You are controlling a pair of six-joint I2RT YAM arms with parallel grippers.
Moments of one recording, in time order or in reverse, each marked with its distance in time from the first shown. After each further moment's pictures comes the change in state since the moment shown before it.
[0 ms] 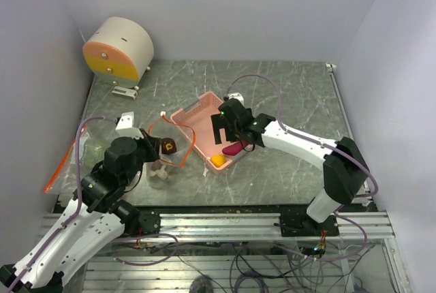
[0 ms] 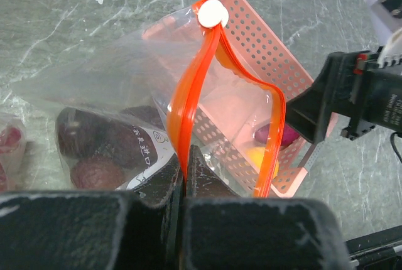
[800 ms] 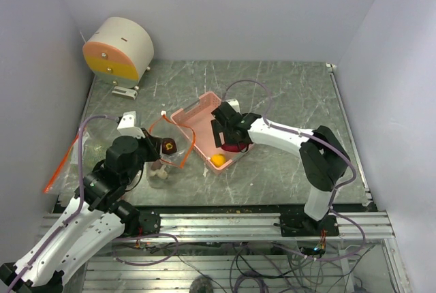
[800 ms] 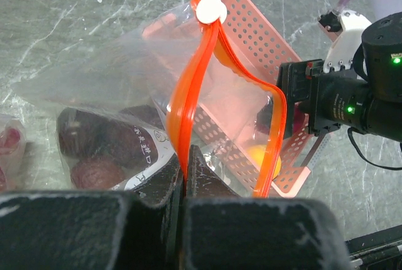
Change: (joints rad) left arm 0.000 0.016 -0.001 0.008 0.009 0.009; right arm -0.043 0.203 0.039 -0.077 0.047 0.038
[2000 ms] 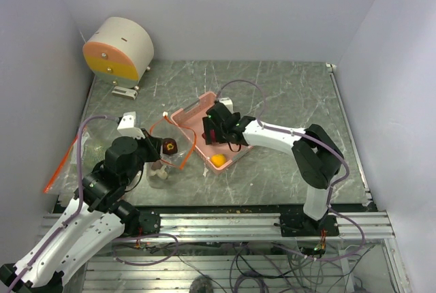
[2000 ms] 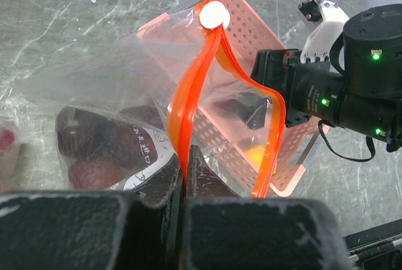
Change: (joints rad) left arm 0.000 -0.005 -0.005 0.006 0.016 0.000; right arm 0.026 0.045 -0.003 0.179 -0.026 0.026
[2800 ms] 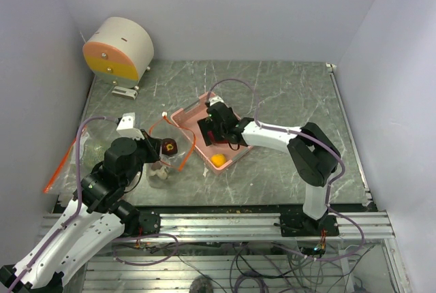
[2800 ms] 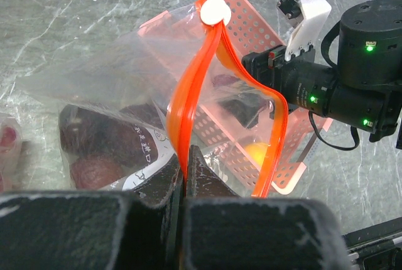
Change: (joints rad) left arm 0.000 -0.016 0.000 -0.016 0.002 0.000; right arm -0.011 0.041 -0.012 0.175 -0.082 -0.252
